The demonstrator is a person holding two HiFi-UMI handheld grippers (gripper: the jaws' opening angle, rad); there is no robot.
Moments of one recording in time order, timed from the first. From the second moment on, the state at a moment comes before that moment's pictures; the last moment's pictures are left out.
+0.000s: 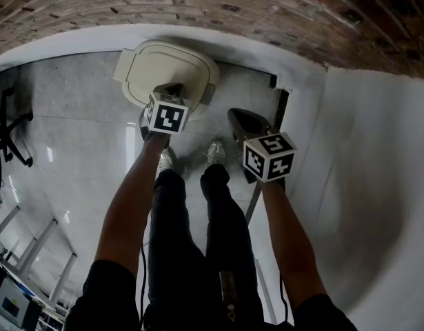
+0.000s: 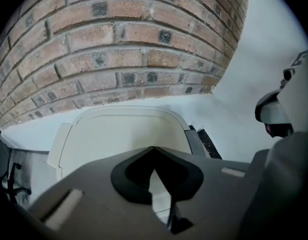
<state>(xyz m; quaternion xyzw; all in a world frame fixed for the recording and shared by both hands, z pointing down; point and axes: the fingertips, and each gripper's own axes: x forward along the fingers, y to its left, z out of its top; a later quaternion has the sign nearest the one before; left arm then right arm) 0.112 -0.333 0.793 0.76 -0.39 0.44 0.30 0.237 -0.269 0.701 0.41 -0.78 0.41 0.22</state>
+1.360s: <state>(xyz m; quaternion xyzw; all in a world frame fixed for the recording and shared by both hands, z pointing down) 0.087 -0.253 0.441 0.90 -0.28 0.25 0.23 0.144 -0.209 0.400 0.43 -0.85 0.28 0.13</state>
